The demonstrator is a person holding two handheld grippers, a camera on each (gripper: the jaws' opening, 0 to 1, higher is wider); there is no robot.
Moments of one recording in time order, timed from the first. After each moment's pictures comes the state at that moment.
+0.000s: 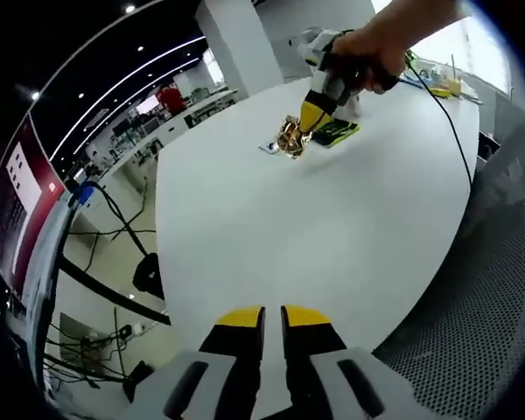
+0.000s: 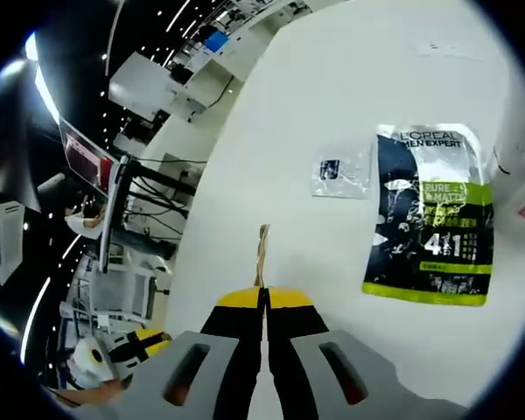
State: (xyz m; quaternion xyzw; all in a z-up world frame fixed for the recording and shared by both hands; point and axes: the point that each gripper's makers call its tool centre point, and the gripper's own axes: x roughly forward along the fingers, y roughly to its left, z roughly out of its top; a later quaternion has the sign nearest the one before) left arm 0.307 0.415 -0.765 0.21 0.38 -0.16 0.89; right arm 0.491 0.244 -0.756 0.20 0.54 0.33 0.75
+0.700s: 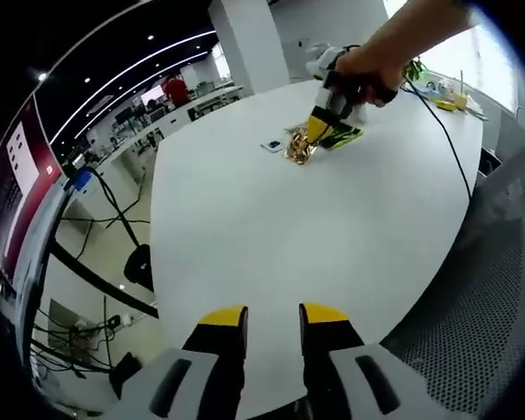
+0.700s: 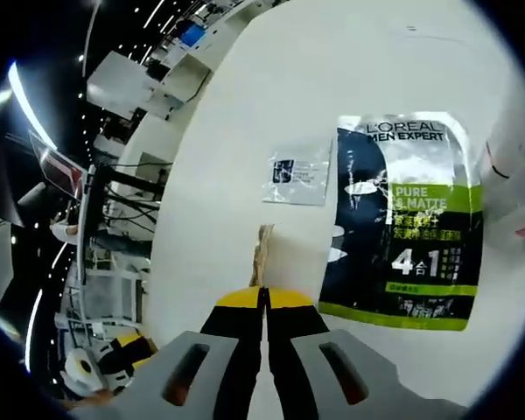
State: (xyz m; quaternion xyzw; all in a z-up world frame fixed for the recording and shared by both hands) left arm 0.305 0.409 -0.769 0.18 0.39 -0.16 0.89; right arm 0.518 0.221 -0.792 0.19 0.58 0.28 0.74
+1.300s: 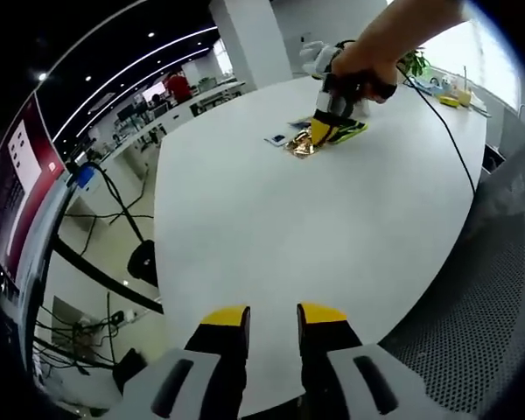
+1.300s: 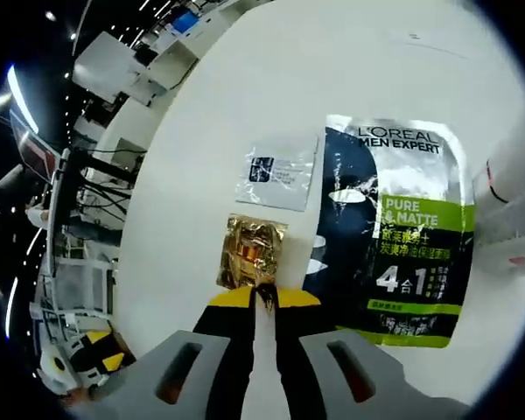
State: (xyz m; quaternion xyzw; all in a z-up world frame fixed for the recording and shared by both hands) left arm 0.303 0.415 -0.769 0.19 0.40 -0.15 0.88; right arm 0.521 0.217 -0.808 0.11 0.59 0.25 0.76
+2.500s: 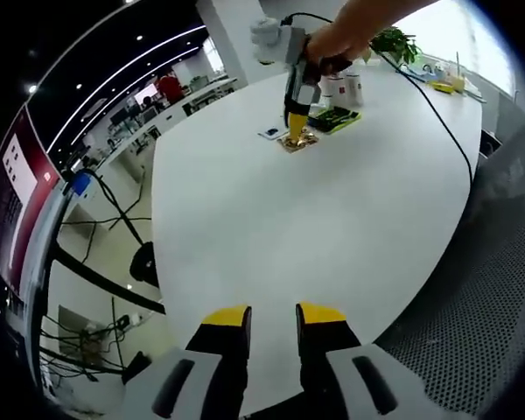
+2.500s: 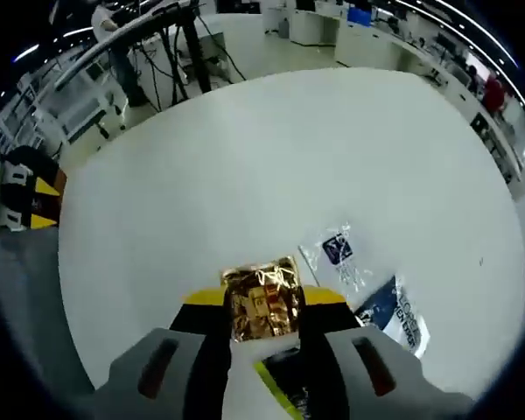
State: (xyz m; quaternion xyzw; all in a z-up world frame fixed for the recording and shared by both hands) left arm 0.301 0.418 -0.774 0.21 0.41 -0.16 0.87; right arm 0.542 0.255 -0.798 -0.33 0.44 0.48 0.69
